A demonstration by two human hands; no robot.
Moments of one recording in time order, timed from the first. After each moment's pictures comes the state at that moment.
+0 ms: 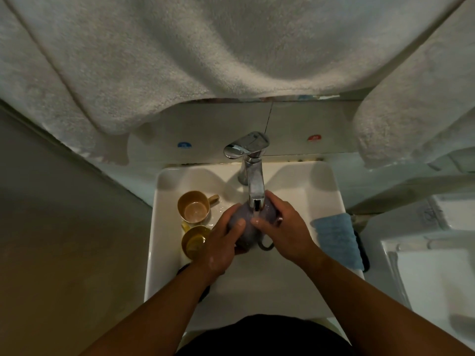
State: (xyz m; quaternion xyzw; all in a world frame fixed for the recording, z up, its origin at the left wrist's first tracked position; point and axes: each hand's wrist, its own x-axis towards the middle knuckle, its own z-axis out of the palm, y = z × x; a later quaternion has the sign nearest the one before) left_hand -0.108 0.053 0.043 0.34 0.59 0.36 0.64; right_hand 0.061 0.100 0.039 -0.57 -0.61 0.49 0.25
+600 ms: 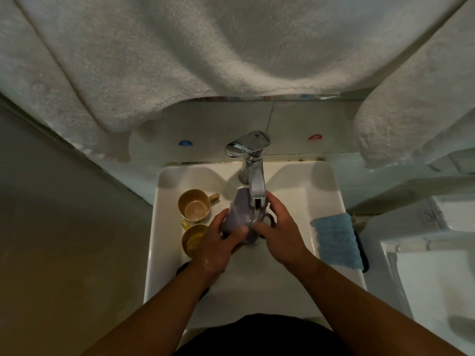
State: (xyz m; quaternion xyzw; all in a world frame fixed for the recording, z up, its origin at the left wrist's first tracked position) left_hand -0.112 0.043 0.043 0.28 0.60 0.40 0.64; right_hand 0.045 0.085 0.043 -0.59 -0.54 0.52 0.30
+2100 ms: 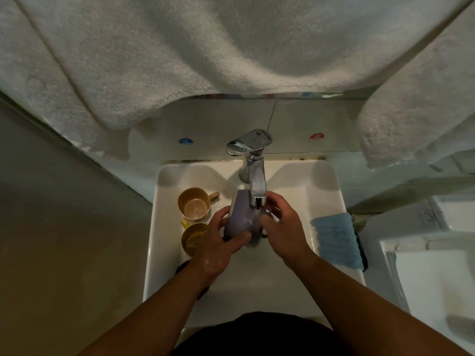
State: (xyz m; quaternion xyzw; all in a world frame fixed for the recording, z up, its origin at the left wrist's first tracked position) left_hand -0.115 0.041 0.038 0.32 0.62 0.37 0.61; right_hand 0.041 0.091 0.051 -0.63 -0.50 0.51 0.31
